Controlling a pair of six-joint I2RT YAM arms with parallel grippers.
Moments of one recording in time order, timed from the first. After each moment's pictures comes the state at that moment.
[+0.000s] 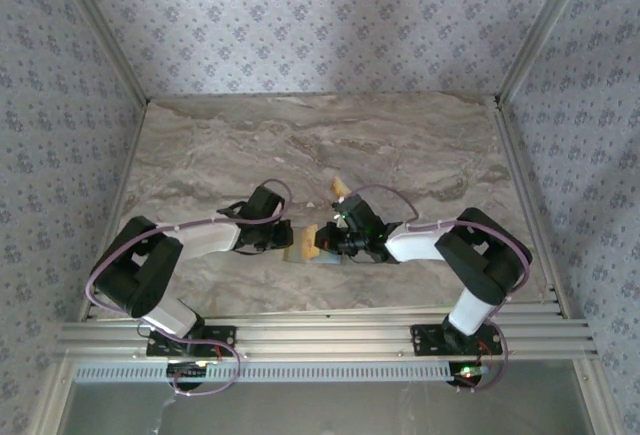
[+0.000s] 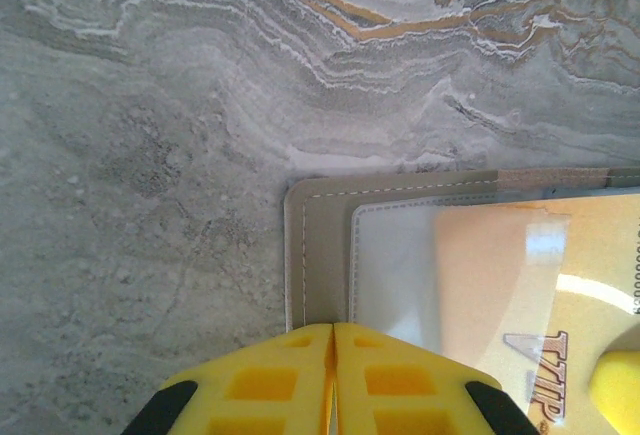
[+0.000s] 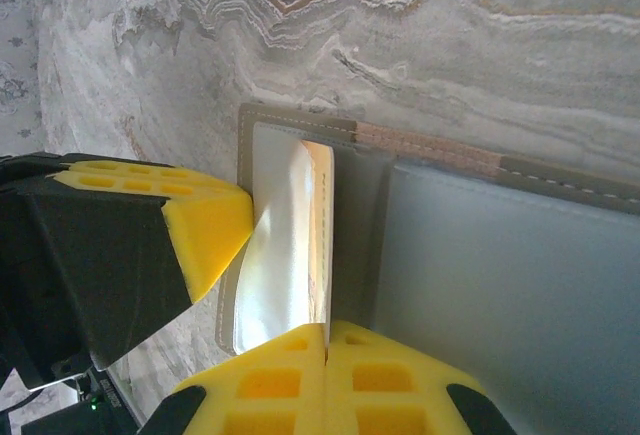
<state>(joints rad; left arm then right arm) -0.64 1.57 0.68 -0.20 0.19 -0.66 0.80 1.67 0.66 0.29 -0.33 0.96</state>
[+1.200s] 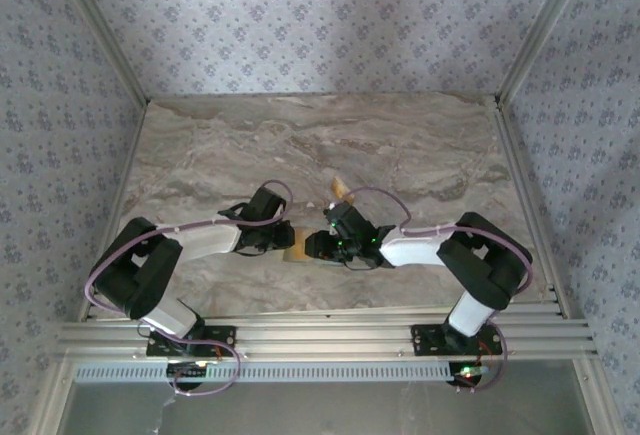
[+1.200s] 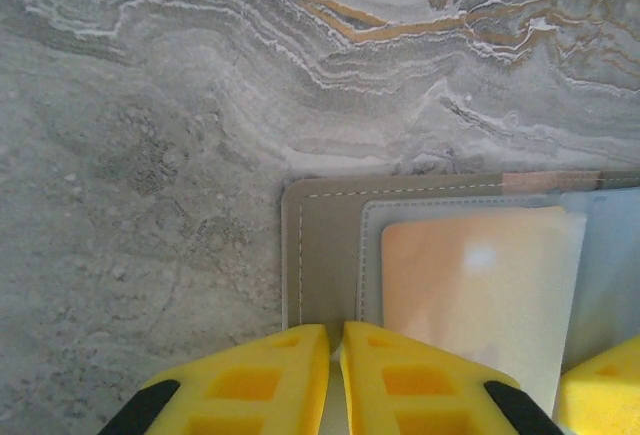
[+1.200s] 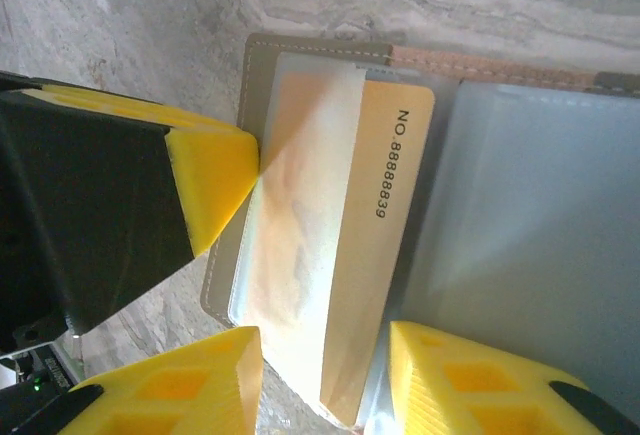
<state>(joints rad) -0.65 1.54 0.68 -0.20 0.16 -0.67 0.89 1.64 0.69 0.15 -0.25 0.90</state>
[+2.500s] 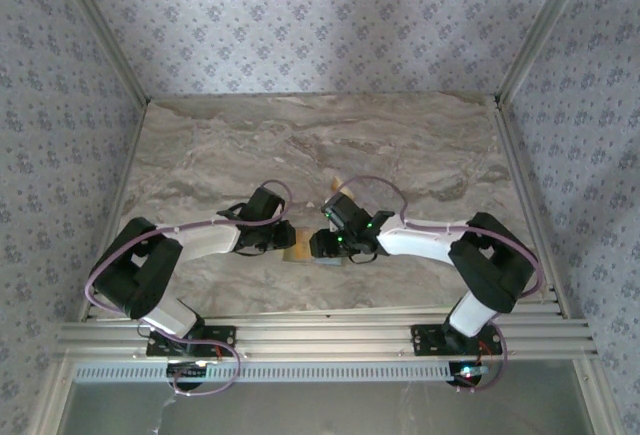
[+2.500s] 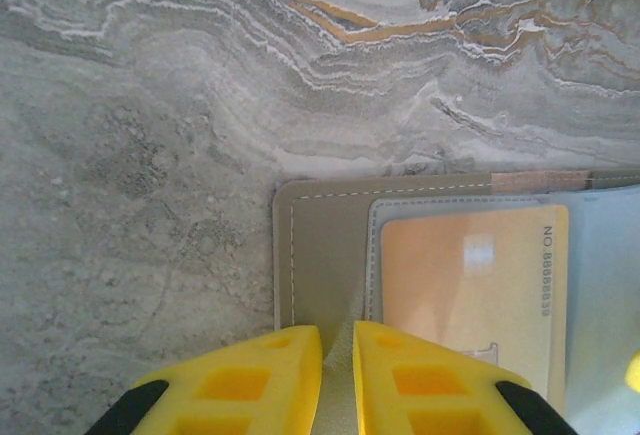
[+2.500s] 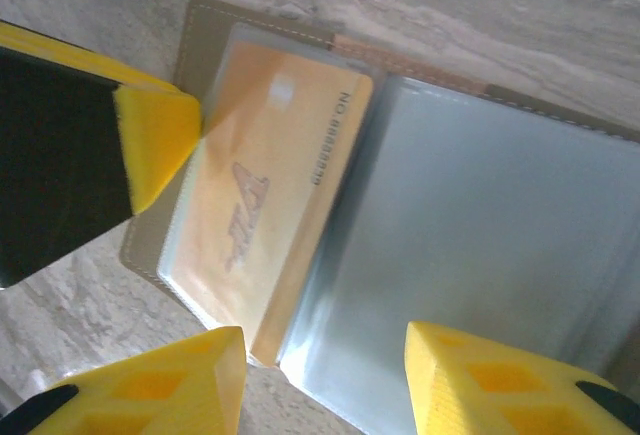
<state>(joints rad) -0.64 1.54 0.67 -0.18 0.19 -0.67 0.88 1.62 0.85 -0.24 -0.18 0.68</state>
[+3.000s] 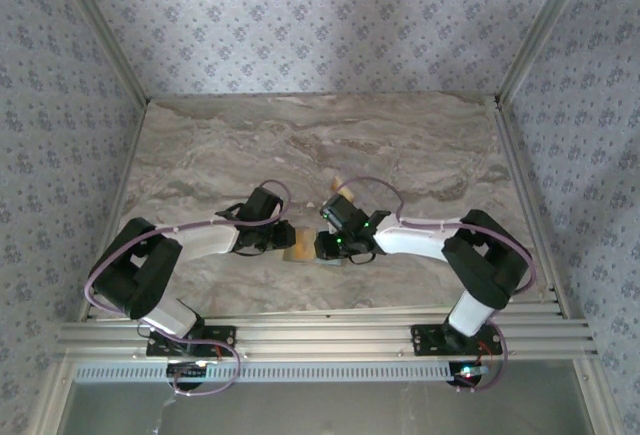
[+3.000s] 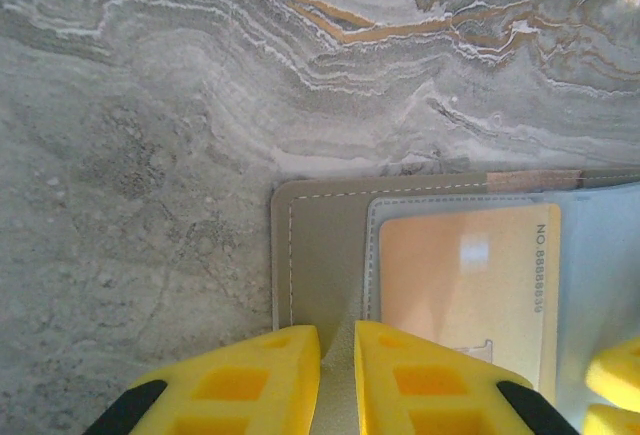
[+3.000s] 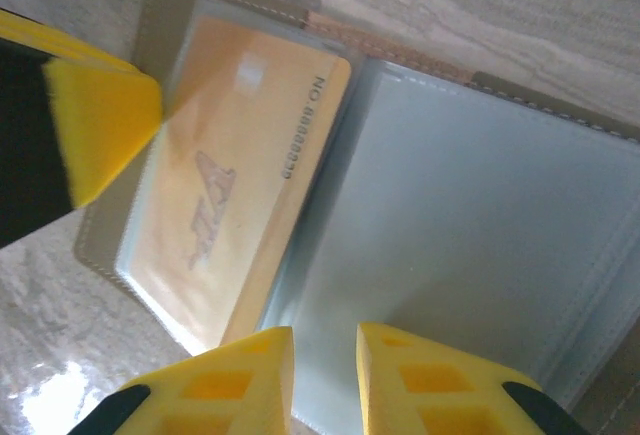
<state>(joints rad) -0.63 1.54 0.66 -0.16 0.21 -0.67 0.88 1.66 0.86 -0.25 -0.17 0.65</state>
